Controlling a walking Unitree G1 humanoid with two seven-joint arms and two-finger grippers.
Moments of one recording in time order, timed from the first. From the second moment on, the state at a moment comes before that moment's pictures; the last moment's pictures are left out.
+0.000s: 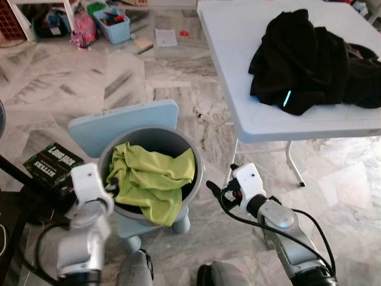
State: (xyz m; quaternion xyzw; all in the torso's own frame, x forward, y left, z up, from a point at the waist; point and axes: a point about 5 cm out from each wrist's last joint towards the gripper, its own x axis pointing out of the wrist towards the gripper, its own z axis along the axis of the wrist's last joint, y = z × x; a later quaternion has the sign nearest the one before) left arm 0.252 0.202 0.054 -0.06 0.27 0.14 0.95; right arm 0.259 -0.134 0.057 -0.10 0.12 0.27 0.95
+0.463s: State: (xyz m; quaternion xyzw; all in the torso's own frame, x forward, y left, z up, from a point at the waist) left arm 0.288 0.230 0.033 -0.09 0.33 0.12 0.93; right arm 0.252 -0.142 0.054 -0.11 0.14 0.27 0.95
